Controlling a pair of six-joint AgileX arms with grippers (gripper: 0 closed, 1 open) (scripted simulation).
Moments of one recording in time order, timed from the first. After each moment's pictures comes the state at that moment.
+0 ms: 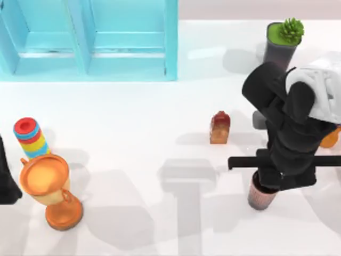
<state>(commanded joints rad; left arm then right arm) 0.00 0.00 0.00 0.00 0.00 0.00 0.57 1.78 1.14 -0.93 0.05 0.58</state>
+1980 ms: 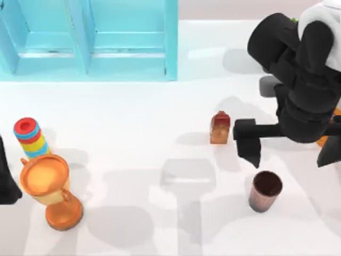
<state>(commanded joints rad) 0.00 0.00 0.00 0.00 0.00 0.00 0.56 1.72 1.39 -1.26 0.05 0.58</state>
